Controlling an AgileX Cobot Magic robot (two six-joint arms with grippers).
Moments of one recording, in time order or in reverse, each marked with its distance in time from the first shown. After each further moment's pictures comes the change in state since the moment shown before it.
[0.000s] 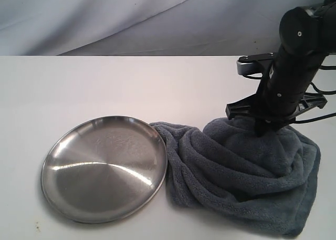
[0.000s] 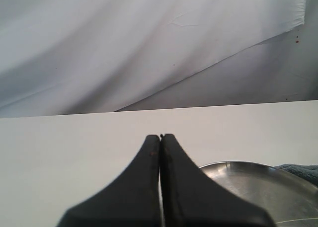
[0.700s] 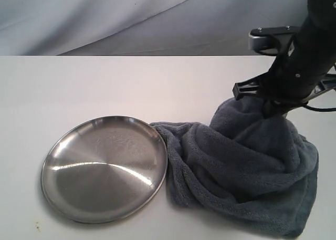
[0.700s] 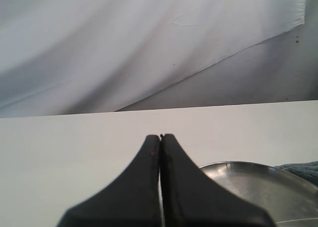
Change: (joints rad) left arm 0.000 0.000 0.000 0.000 0.000 0.000; right arm 0.000 -0.176 0.000 0.008 0.032 0.000
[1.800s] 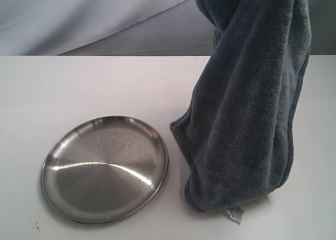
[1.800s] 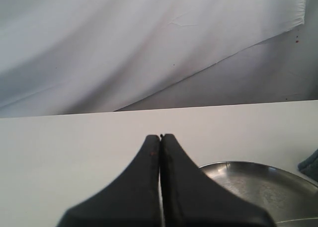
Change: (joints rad) left arm 0.000 0.000 0.000 0.000 0.000 0.000; right arm 0.000 -0.185 -0.376 0.042 -0.098 0.036
